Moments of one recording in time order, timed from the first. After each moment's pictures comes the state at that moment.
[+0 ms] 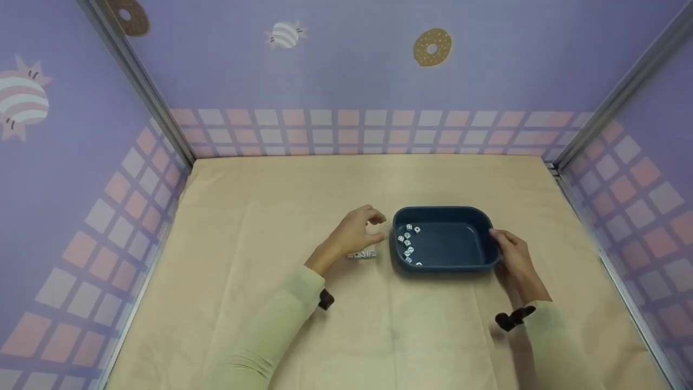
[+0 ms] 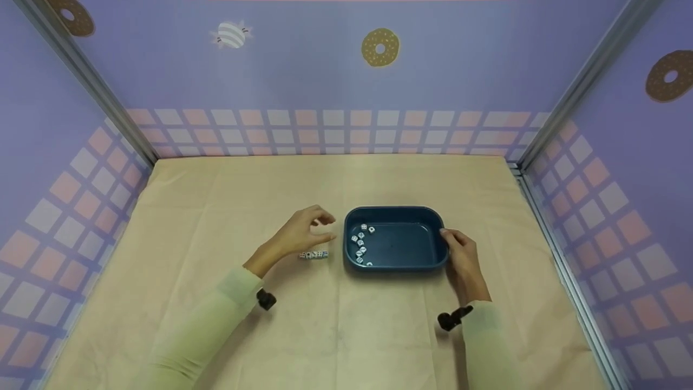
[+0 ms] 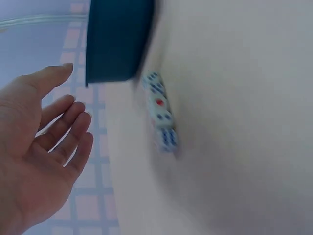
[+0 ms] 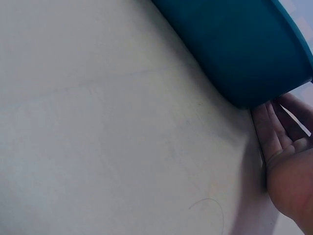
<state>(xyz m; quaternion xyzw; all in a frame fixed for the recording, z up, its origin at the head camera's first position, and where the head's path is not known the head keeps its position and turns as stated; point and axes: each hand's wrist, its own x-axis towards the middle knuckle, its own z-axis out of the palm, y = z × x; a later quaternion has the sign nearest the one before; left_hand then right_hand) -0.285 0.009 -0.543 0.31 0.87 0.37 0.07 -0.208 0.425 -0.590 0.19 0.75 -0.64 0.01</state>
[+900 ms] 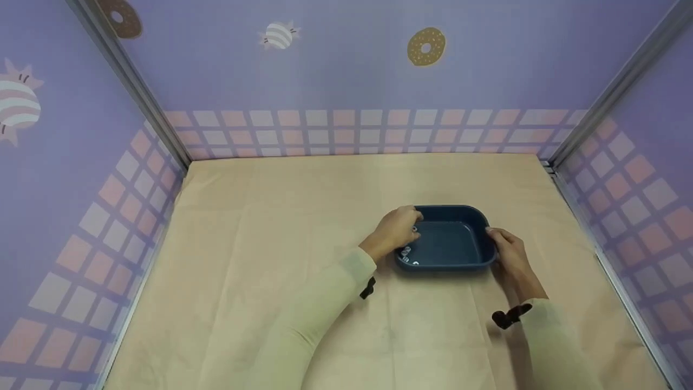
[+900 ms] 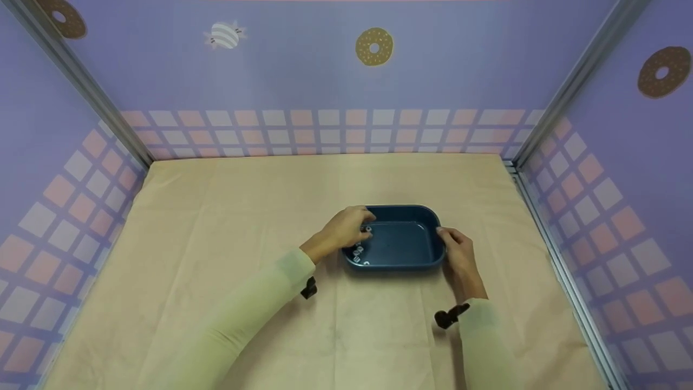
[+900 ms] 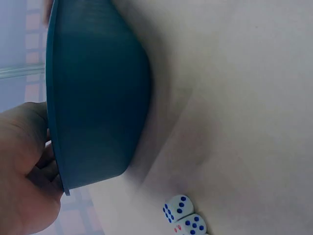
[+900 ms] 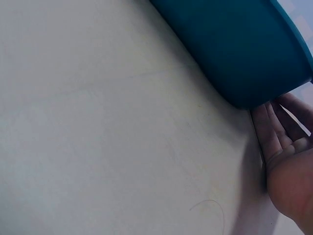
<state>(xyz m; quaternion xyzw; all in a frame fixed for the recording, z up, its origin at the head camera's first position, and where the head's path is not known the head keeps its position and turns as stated) -0.297 0.129 -0.549 0.32 0.93 0.16 0.07 -0.211 0.429 -0.603 0.18 0.72 -0.67 0.00</state>
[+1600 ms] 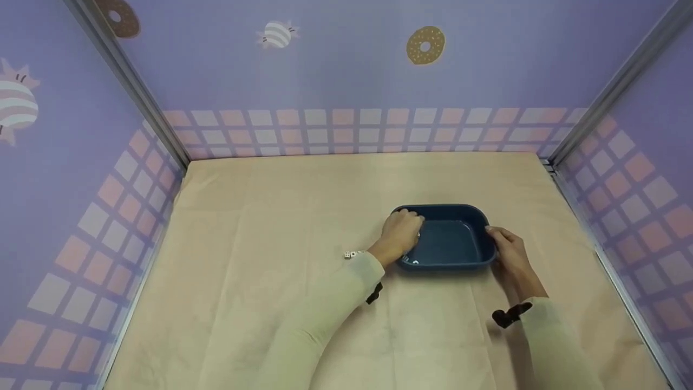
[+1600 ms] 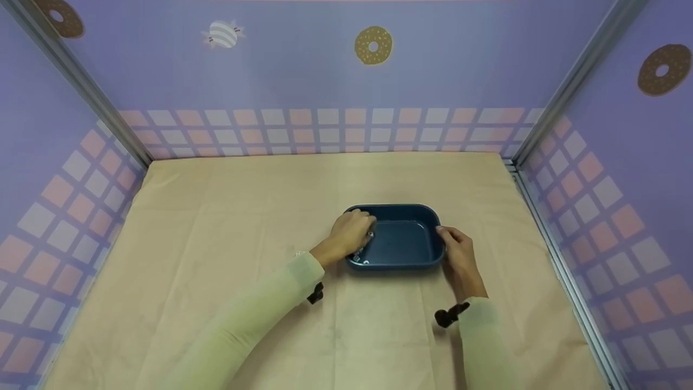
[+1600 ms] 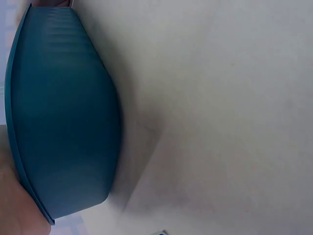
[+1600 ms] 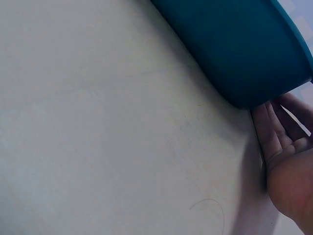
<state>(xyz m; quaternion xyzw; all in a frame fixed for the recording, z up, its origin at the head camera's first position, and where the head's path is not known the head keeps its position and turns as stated) -0.293 0.146 -0.570 0.32 0.94 0.04 -0.01 -0.209 0.423 -0.590 0.19 0.68 -0.70 0.02</state>
